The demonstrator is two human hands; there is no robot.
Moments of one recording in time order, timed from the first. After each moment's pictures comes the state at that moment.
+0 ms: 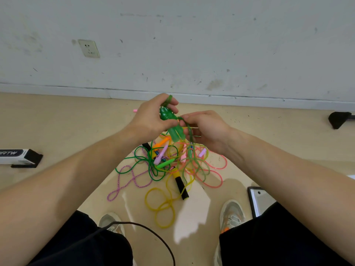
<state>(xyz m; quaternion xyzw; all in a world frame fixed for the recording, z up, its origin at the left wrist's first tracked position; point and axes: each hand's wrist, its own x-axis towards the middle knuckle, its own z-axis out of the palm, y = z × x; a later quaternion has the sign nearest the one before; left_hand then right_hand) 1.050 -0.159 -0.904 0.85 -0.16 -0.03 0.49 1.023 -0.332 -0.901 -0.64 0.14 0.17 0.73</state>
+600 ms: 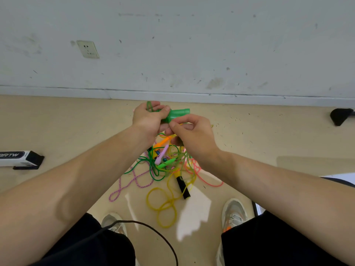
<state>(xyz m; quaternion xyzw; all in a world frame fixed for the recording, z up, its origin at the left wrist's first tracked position) 1.056 -0.183 -0.916 0.60 0.16 -0.03 0.78 0.995 -0.299 -0.920 -0.68 0.08 0.02 0.73</state>
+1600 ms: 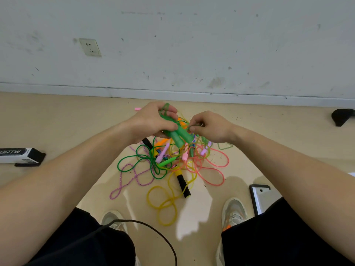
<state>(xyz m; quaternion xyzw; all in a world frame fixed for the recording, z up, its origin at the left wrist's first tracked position) 1.047 -0.159 -0.897 0.77 -0.05 -0.21 0.60 1.048 -0.365 -0.930 -0.93 -0.11 0.13 0.32</state>
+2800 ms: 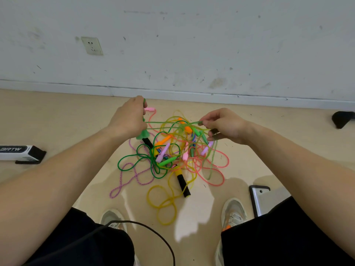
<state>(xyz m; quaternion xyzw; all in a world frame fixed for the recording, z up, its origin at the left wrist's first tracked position) 1.076 -0.108 -0.925 0.98 -0.07 0.00 0.19 1.043 -0.388 -0.925 -0.82 0.07 0.20 0.54</state>
